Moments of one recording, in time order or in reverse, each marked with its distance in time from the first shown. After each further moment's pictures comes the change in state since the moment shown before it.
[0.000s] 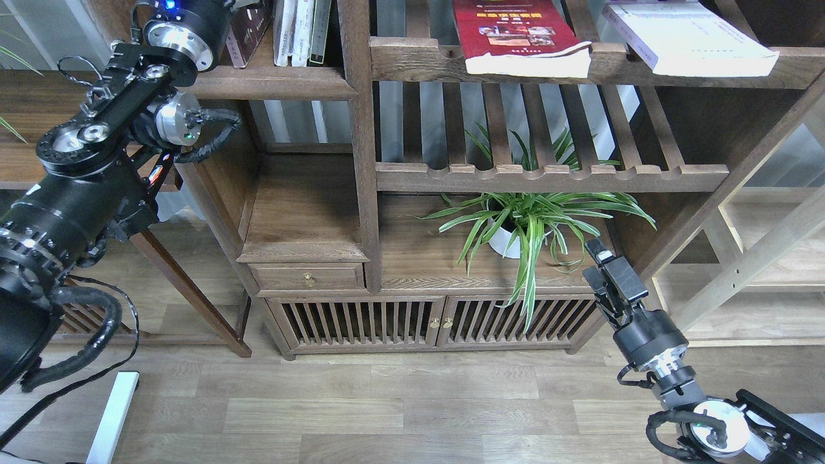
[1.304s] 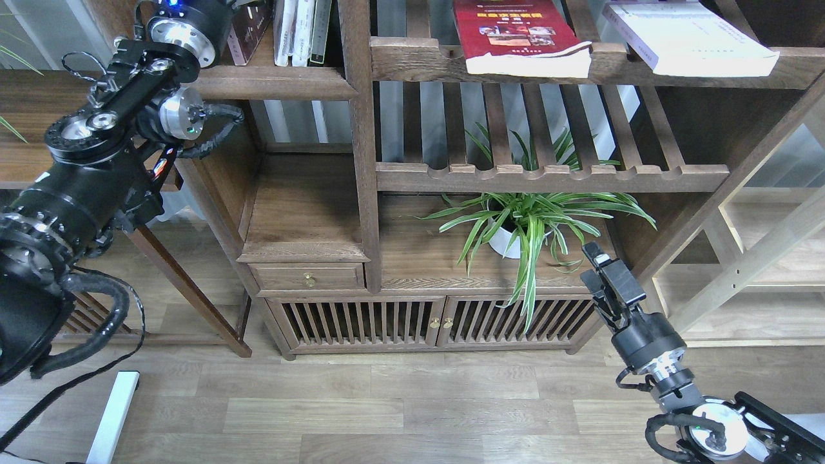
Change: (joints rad) left arm -0.064 -0.037 0.058 0.133 -0.043 -0.037 -0.031; right arm -0.003 0.000 -0.010 0.000 0.000 0.000 0.000
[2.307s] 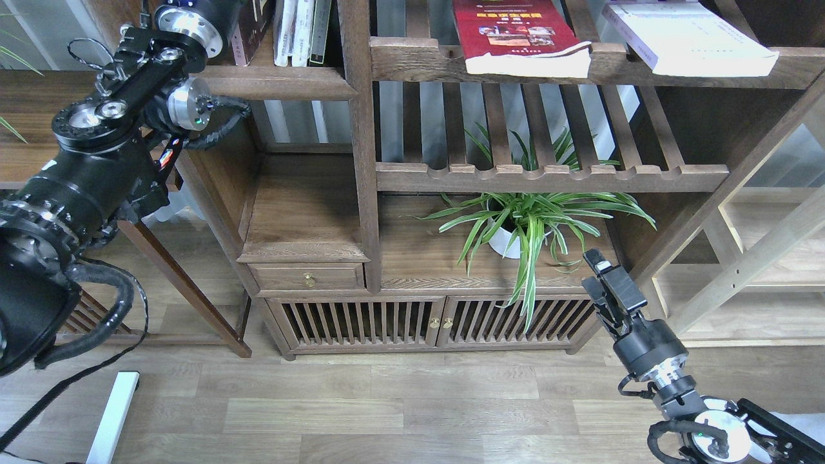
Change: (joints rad) left arm -0.034 -0.010 0.016 0.014 -0.003 0.012 0.005; right arm -0.020 -0.004 -0.001 0.000 0.000 0.000 0.000
